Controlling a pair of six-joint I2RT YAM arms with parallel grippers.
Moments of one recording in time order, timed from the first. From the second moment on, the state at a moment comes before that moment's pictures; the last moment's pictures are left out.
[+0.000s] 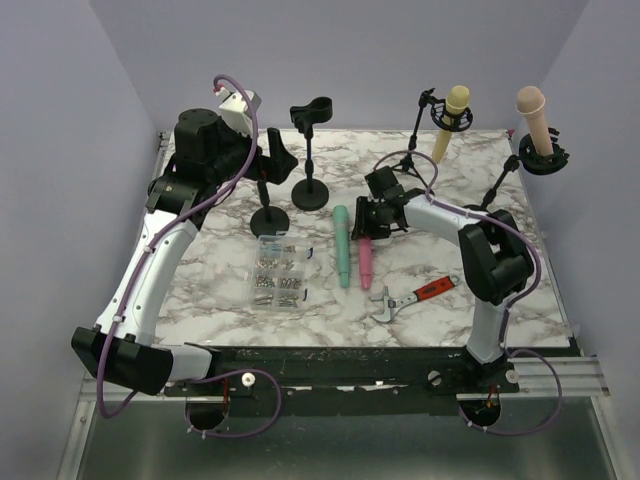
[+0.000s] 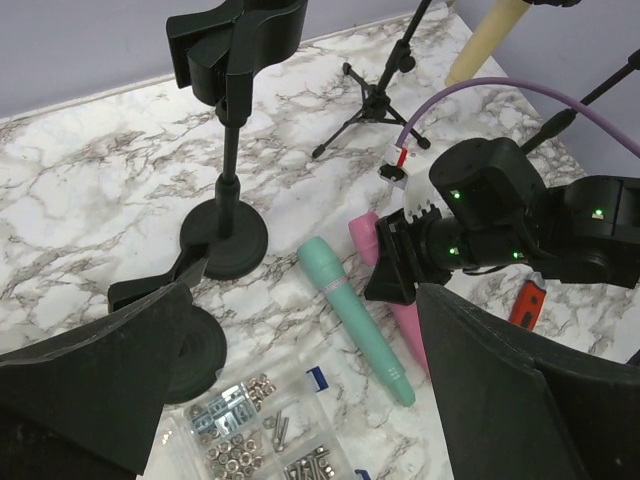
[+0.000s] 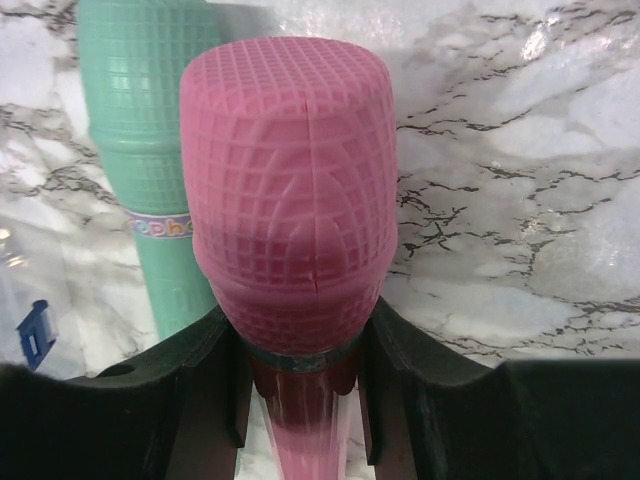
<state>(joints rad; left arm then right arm) -0.27 1.30 1.49 -0.47 0.38 -0.17 0.50 1.92 1.31 -0.40 -0.09 0.48</state>
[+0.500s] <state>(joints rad) -0.28 1.28 1.47 -0.47 0.37 -0.15 0.50 1.99 1.35 -0.39 -0.09 0.50</state>
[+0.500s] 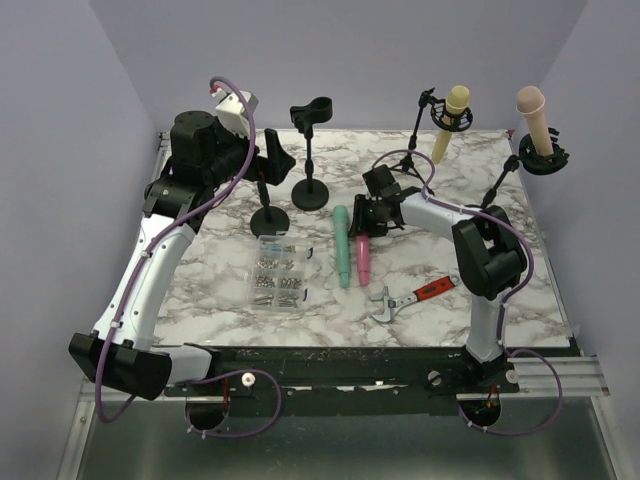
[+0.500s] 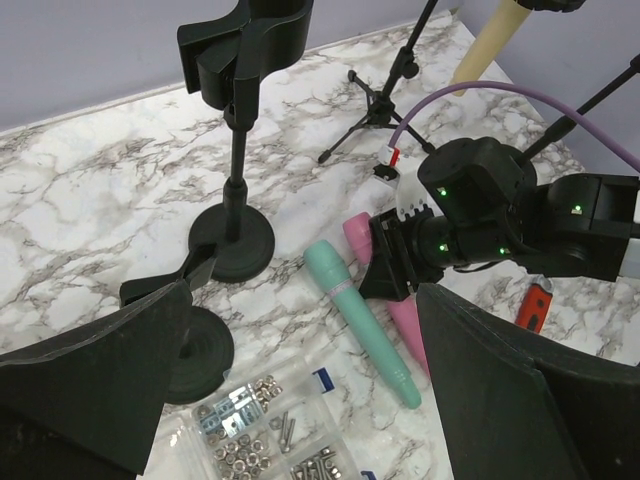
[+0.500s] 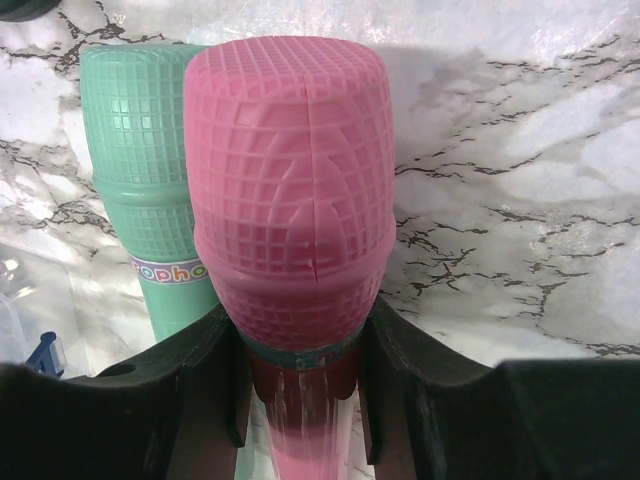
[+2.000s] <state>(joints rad) -0.29 1.28 1.46 -0.45 0.37 -0.15 0.50 1.96 1.33 -0.36 -0.03 0.50</state>
